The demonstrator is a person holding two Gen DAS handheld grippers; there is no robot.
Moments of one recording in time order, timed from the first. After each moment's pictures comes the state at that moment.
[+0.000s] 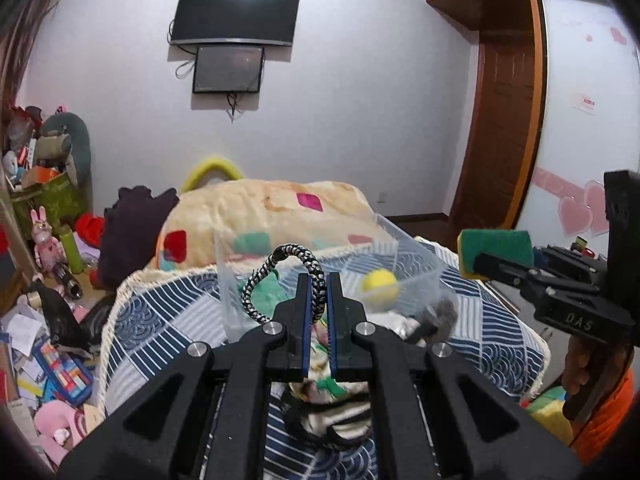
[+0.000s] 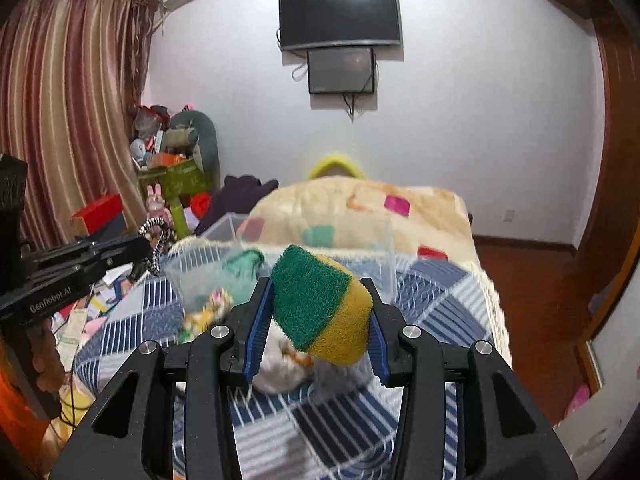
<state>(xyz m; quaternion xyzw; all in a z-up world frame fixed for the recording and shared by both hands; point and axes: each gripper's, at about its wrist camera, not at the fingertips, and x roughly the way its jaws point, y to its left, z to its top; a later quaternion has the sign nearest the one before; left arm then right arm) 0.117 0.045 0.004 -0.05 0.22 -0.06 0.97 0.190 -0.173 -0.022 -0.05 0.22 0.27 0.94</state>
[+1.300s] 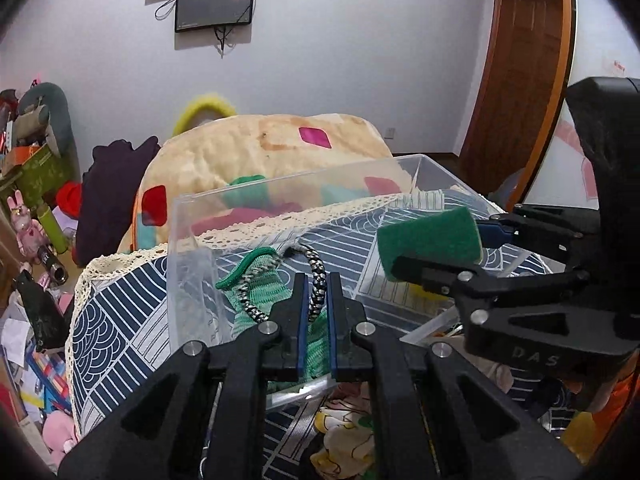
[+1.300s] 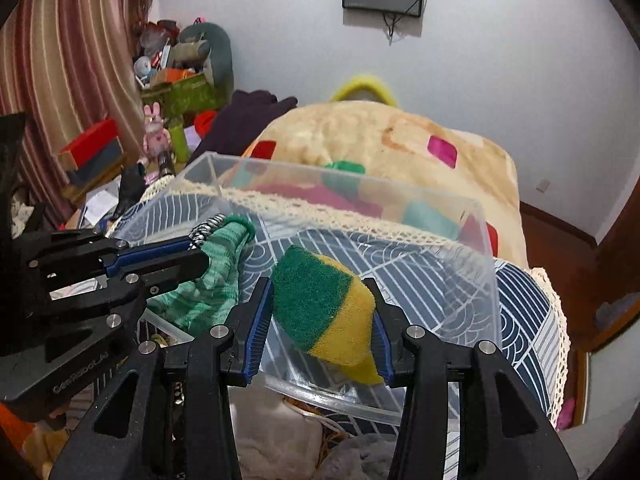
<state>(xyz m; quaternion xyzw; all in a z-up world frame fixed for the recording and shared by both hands) 0.243 0.047 -0.051 -0.02 0.34 -0.06 0.94 0.295 -0.092 -0.066 -0.14 0.36 0.30 0.87</state>
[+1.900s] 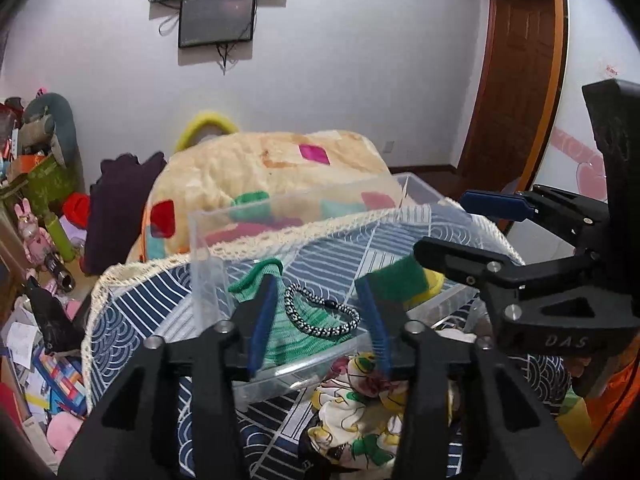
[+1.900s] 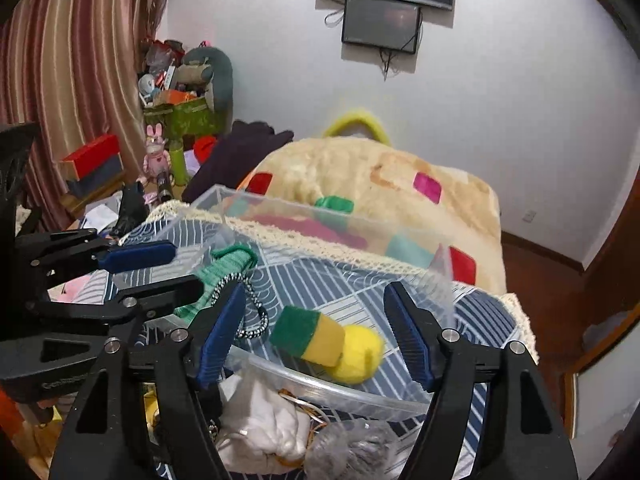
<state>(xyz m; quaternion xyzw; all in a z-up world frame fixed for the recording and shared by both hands) 0.214 0.052 -0.027 -0.02 0.32 -0.06 0.95 0.273 -0.105 -0.036 -0.14 0.29 0.29 0.90</state>
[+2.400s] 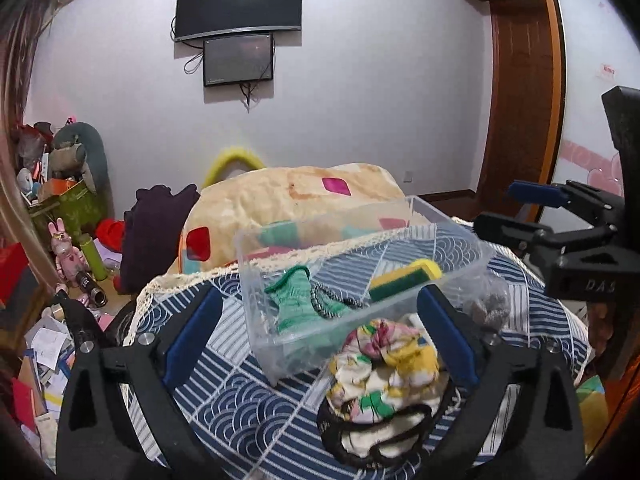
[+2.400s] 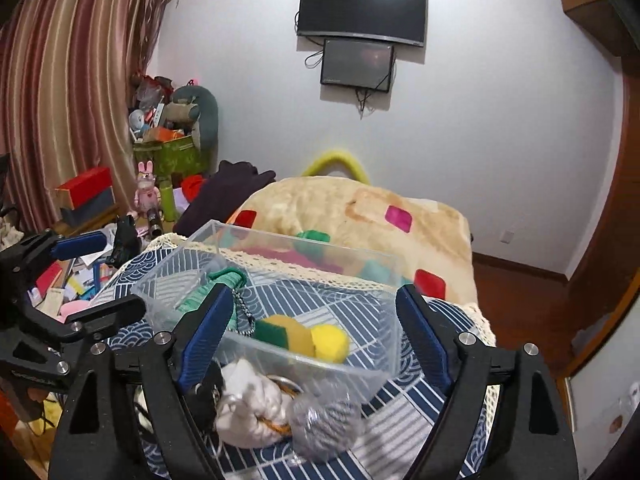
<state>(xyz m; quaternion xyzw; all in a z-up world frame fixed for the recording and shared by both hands) 0.153 0.049 -0.010 0.00 0.25 -0.01 0.97 0.236 -0.138 -0.018 -0.12 0.22 0.27 0.93</state>
